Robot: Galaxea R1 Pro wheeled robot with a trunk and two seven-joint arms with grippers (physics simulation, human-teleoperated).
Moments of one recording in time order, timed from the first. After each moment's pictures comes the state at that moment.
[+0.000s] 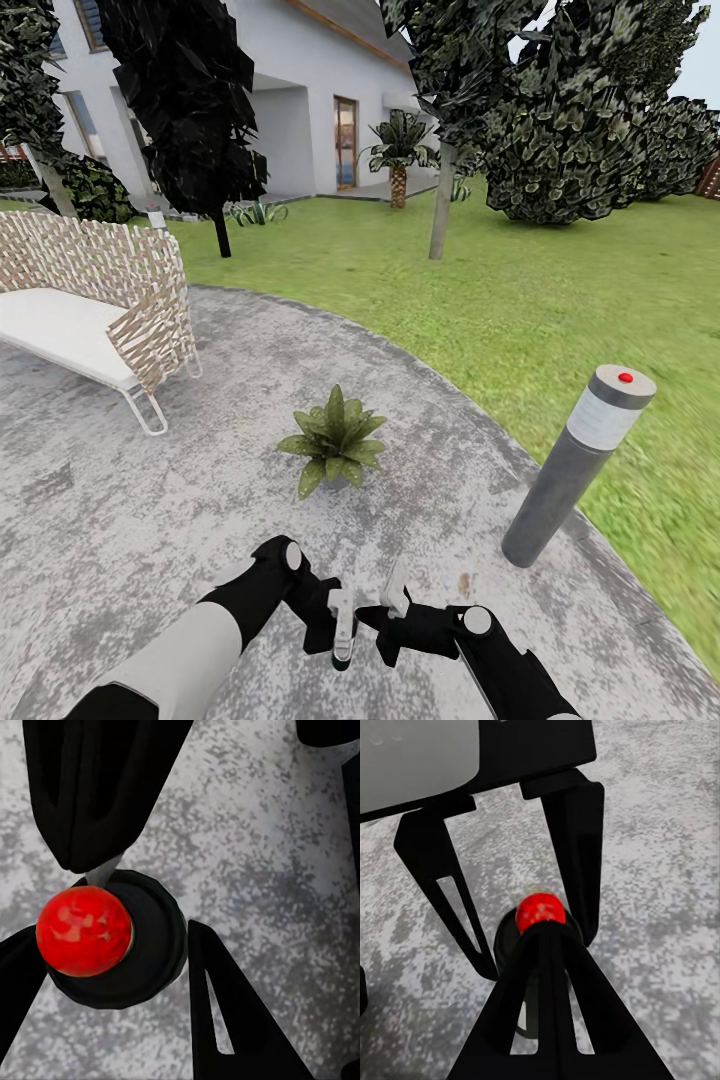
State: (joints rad) left arm -0.73 -0.15 -0.26 -0.48 -0.97 -0.05 -1.12; right arm -0.44 0.08 0.13 -0.71 0.35 -0.15 0.86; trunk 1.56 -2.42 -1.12
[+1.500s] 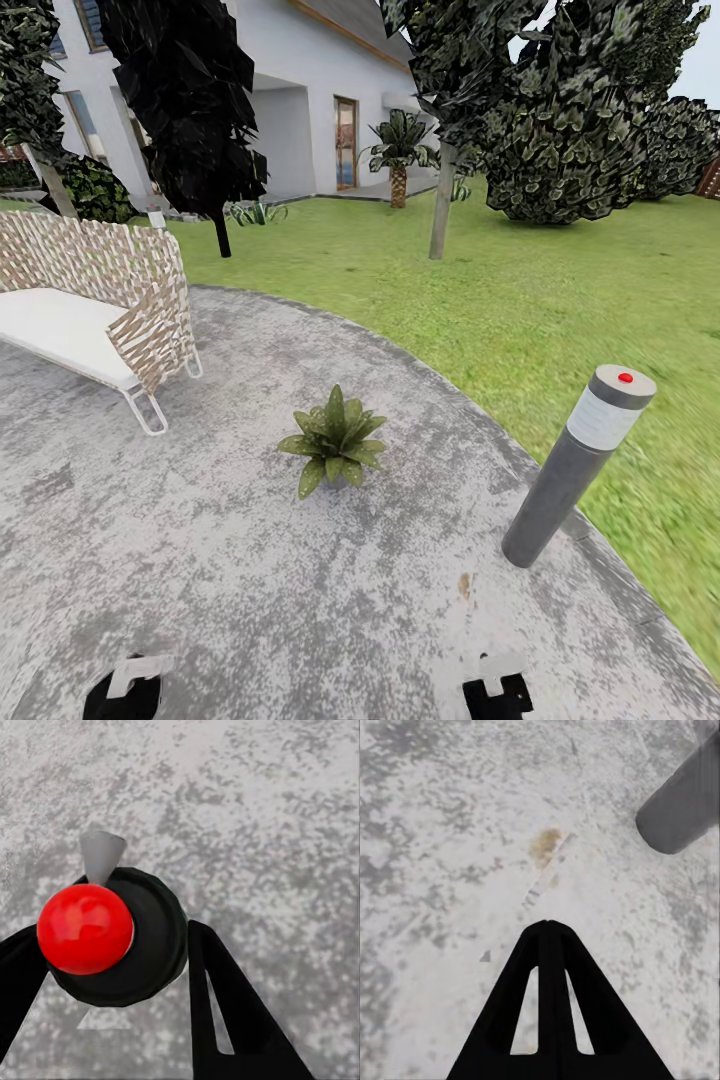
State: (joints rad) left arm -0.33 0.14 0.57 -0.33 -0.42 -0.38 -0.08; right arm -0.43 0.05 0.12 -0.03 0.27 -0.56 -0.40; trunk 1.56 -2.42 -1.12
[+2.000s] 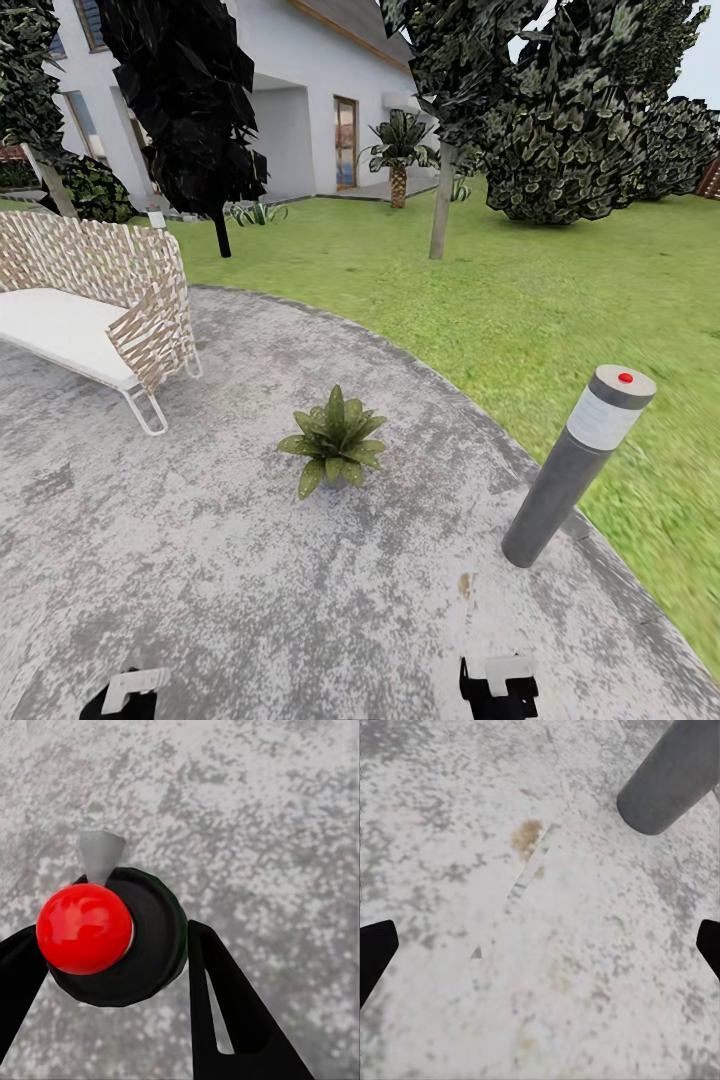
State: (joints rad) left arm -0.32 0.15 0.57 -0.29 -0.42 -0.40 -0.07; right arm -0.43 0.06 0.12 -0.03 0.18 -0.57 -0.42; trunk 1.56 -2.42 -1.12
